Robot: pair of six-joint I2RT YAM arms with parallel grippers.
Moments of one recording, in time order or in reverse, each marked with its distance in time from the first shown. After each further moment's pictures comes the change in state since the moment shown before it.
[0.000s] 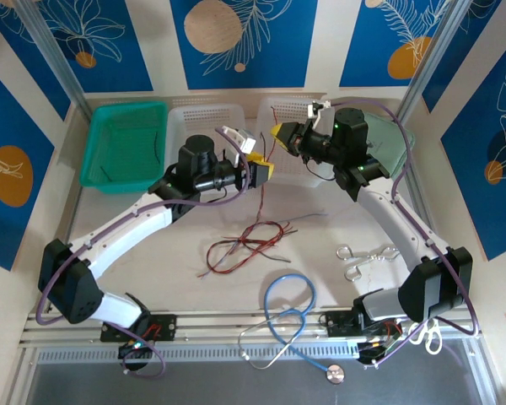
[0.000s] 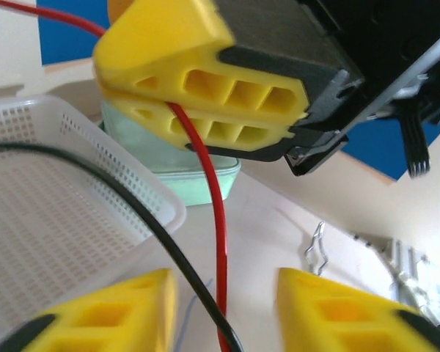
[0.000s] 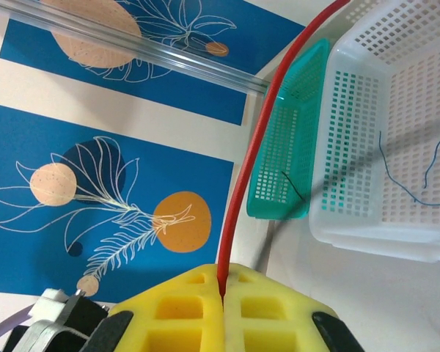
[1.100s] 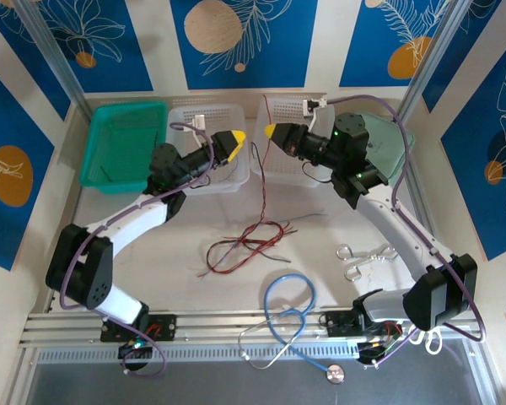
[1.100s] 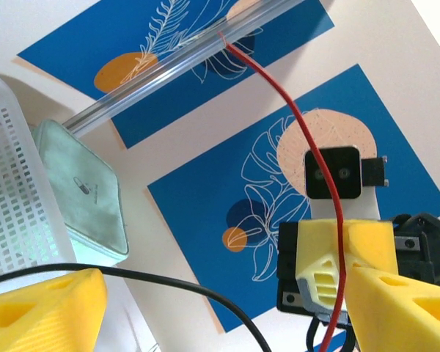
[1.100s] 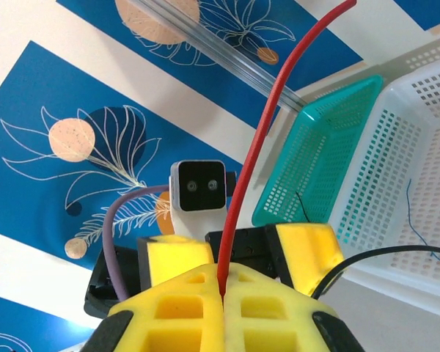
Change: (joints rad) left arm 0.234 0.079 -0.246 0.784 0.186 -0.978; right arm 0.064 -0.050 -0.039 0.130 0.018 -0.169
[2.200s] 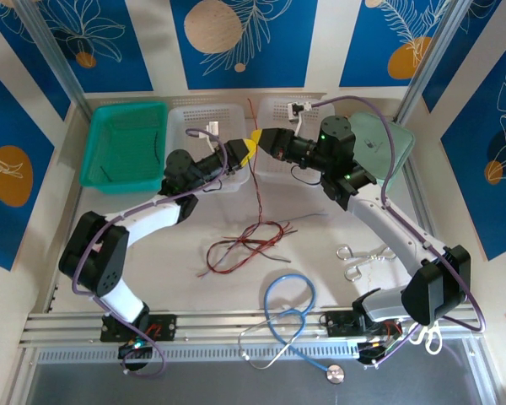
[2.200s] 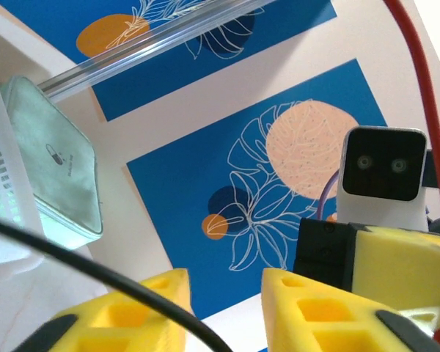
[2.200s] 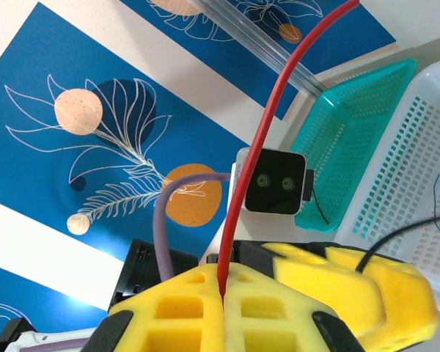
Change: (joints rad) left arm -0.061 0.117 -0.001 0.146 -0.021 -0.126; right arm 0.072 0.037 -0.006 0.048 0.008 -0.037
